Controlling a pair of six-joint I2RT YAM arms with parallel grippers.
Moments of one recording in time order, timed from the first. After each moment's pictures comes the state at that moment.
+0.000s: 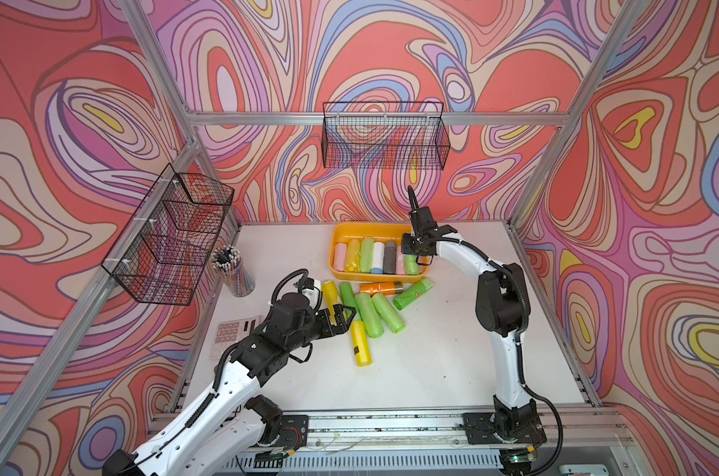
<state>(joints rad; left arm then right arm) -0.56 0.81 0.67 -0.41 0.18 -0.78 0.34 2.24 1.92 -0.60 0.06 0.36</state>
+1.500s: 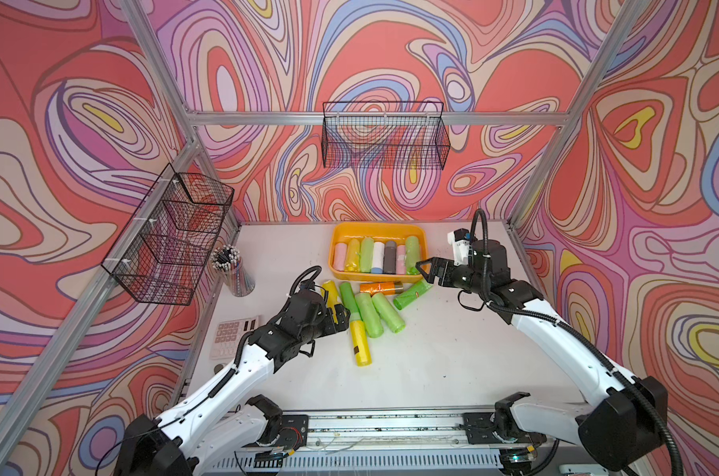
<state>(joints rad) -0.56 1.01 0.67 -0.43 0.00 -0.77 0.32 1.19 0.97 -0.29 -0.33 0.46</state>
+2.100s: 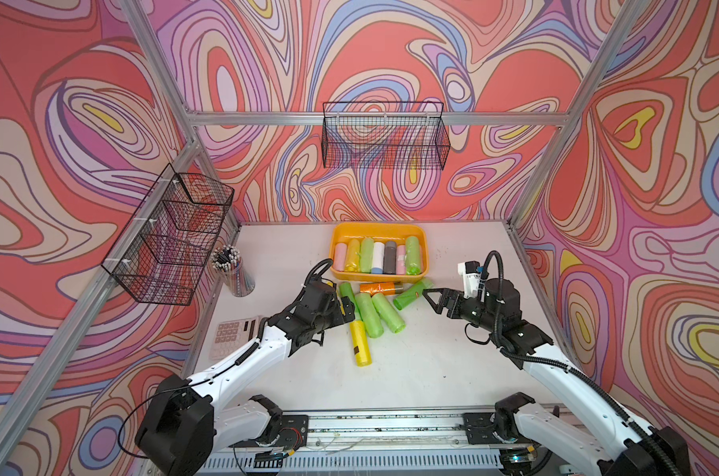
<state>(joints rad) -0.56 1.19 0.73 -0.34 -0.04 -0.79 0.32 0.93 0.61 -0.09 -0.37 0.55</state>
